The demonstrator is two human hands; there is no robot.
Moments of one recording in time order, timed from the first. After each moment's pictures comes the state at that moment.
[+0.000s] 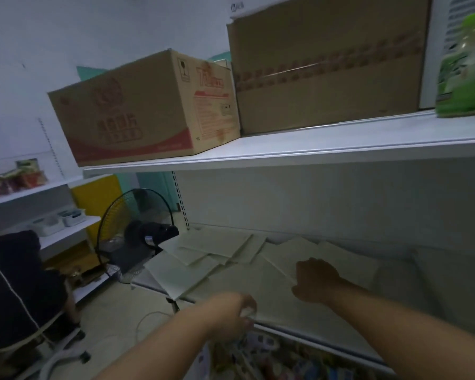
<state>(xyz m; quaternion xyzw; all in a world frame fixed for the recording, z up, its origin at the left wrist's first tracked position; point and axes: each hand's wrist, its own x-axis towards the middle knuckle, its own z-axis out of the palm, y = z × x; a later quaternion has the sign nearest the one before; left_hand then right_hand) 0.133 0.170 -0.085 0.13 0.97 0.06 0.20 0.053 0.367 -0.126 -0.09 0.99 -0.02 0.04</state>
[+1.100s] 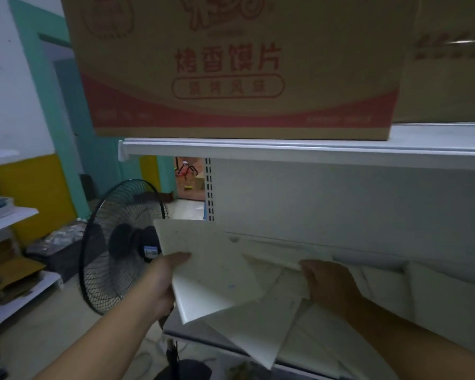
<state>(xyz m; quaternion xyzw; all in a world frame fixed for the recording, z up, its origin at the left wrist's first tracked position) -0.040 -0.135 -0.099 -0.07 0.57 0.82 0.06 -0.074 0.177 -0.171 -0.08 0.96 -0.10 -0.26</state>
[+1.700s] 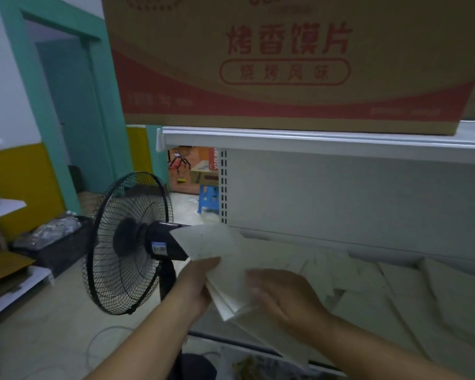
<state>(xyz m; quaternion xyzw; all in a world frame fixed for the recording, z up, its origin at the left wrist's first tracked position) -0.070 -0.145 -0.137 -0.05 0.47 0.87 0.12 -0.032 0.042 -0.147 -0.28 0.90 -0.24 -0.23</state>
